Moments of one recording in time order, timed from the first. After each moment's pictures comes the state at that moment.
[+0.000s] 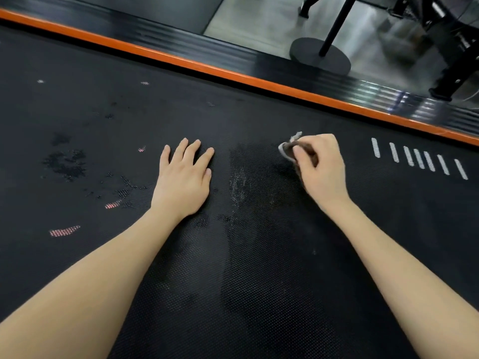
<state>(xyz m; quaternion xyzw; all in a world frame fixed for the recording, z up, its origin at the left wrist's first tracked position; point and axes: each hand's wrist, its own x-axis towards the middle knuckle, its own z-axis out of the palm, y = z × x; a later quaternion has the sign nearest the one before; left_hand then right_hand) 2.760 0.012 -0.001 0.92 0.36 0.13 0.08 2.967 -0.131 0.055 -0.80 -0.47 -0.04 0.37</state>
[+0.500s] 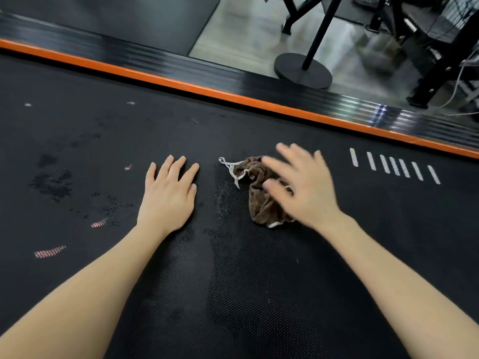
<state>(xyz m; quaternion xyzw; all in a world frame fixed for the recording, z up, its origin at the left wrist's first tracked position) 2.759 0.012 0.001 0.92 0.37 0.10 0.06 2.968 -0.150 0.067 -0.78 -0.60 -0.08 0.15</state>
